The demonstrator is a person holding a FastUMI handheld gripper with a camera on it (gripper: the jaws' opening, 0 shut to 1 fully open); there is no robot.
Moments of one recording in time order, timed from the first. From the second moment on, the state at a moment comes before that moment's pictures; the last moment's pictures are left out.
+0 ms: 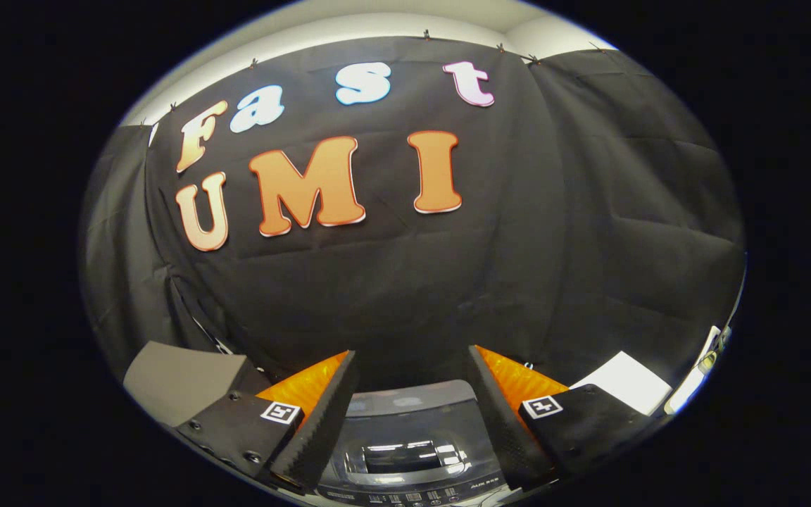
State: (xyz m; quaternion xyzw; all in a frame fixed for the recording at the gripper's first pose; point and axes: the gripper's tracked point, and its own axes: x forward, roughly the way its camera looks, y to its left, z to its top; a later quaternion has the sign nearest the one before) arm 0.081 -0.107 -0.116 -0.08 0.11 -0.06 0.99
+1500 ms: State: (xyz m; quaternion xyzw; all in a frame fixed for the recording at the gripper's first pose) arm 0.059 -0.079 -0.029 -0.10 0.04 -0.06 0.99
